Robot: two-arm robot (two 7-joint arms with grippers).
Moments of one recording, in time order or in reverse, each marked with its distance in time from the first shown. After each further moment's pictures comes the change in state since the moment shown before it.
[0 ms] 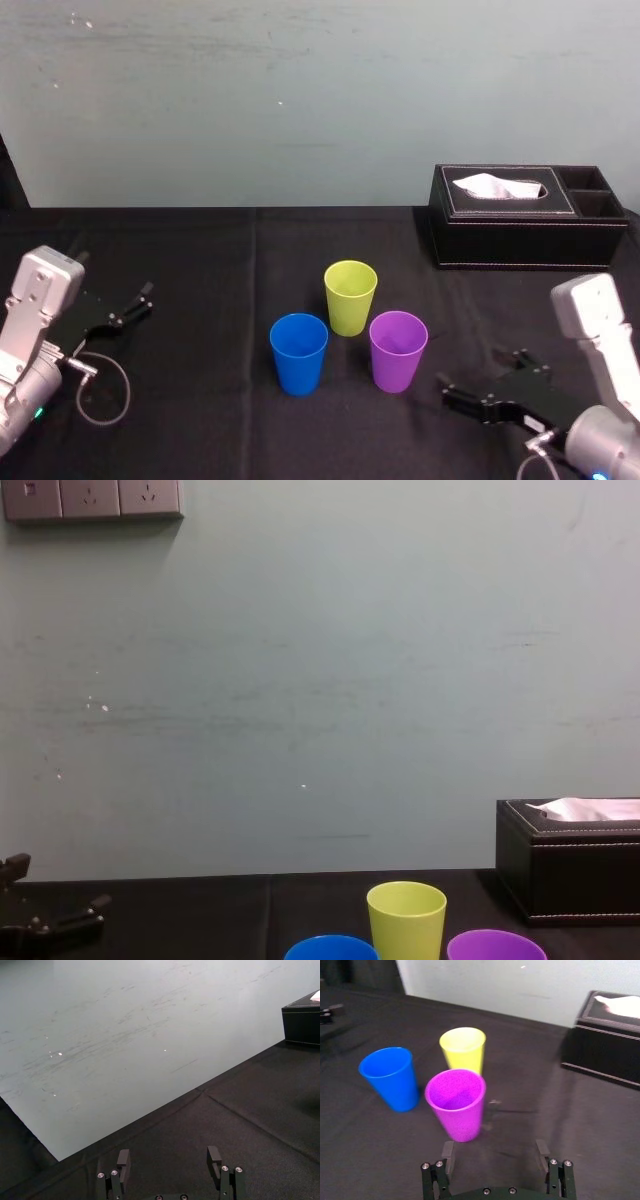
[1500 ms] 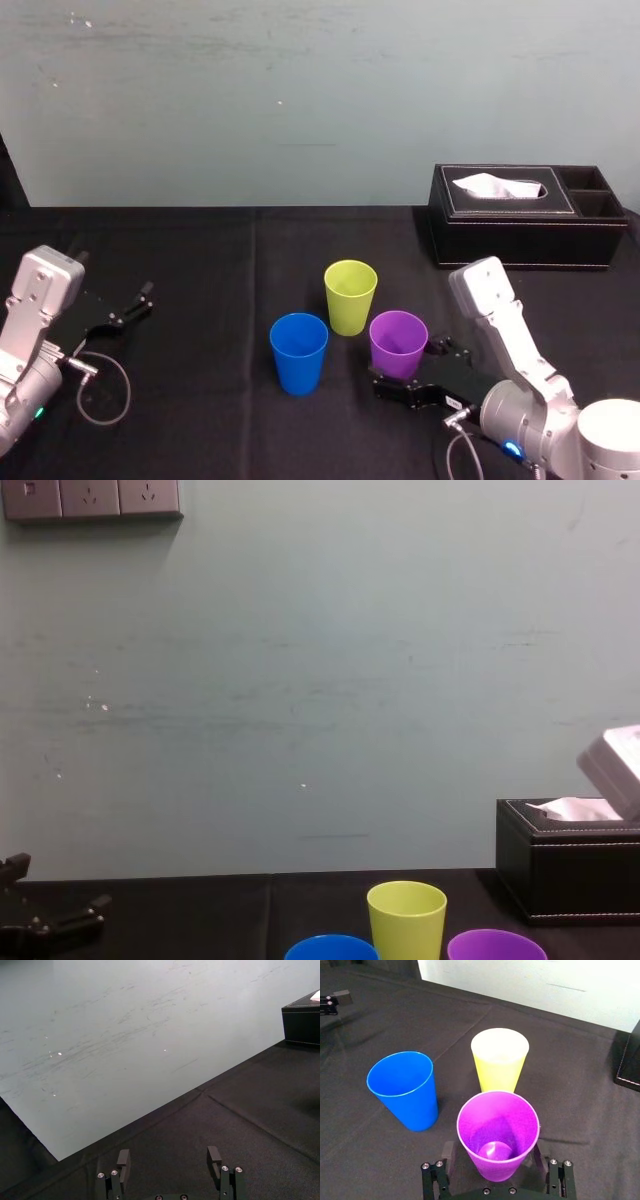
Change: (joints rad) left arm 0.000 0.000 0.000 0.000 0.000 0.000 0.000; right arm 0.184 -0.201 -0.101 0.175 -0.169 0.096 0.068
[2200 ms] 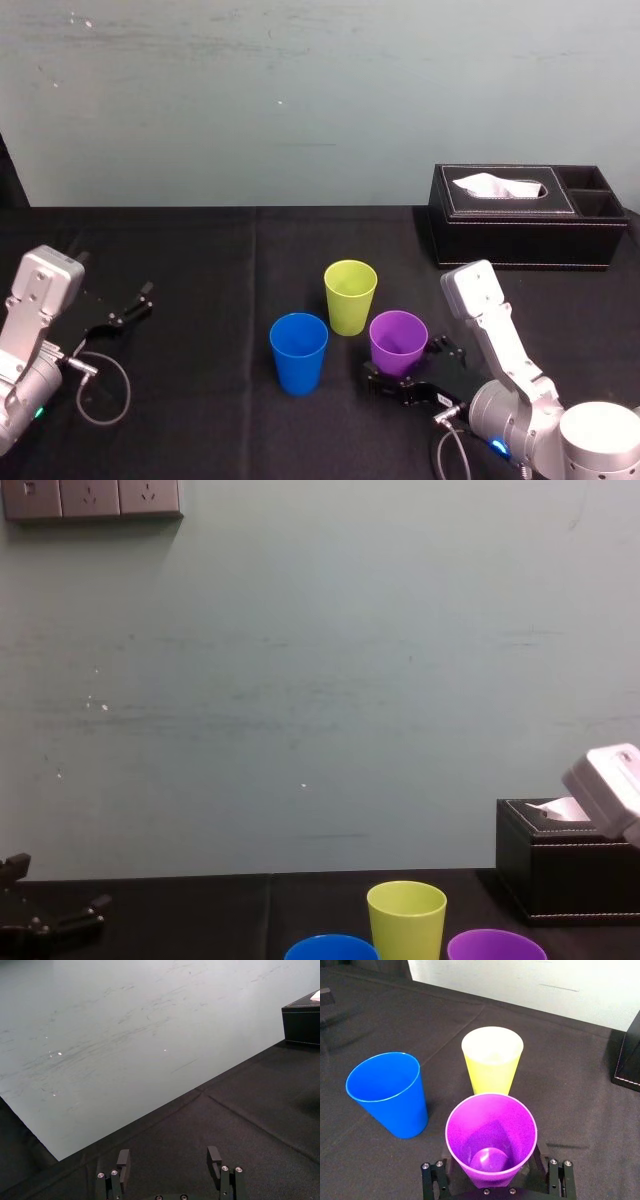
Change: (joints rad) left arm 0.000 0.000 0.000 0.000 0.000 0.000 0.000; right arm 0.009 -0.067 0.017 0.071 -0.063 -0.037 0.002
